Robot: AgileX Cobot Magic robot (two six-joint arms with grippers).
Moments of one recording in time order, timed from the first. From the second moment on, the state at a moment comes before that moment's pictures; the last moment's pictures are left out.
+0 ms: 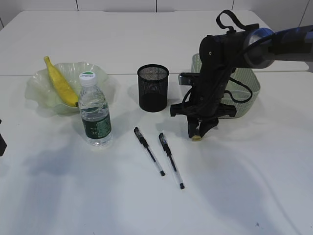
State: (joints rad) left arm -0.08 1.39 -0.87 -0.12 0.85 -0.01; right arm 0.31 2.31 -1.78 0.07 1.03 0.26
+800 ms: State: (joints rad) left arm -0.08 1.39 -0.87 -0.12 0.84 -0.01; right arm 0.31 2.31 -2.05 0.07 1.17 0.25
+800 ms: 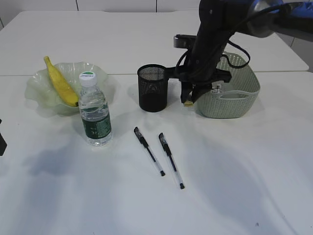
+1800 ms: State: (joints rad) left arm -0.08 1.39 -0.87 -0.12 0.84 -0.01; right arm 0.31 2.31 -2.24 0.20 0.92 0.25
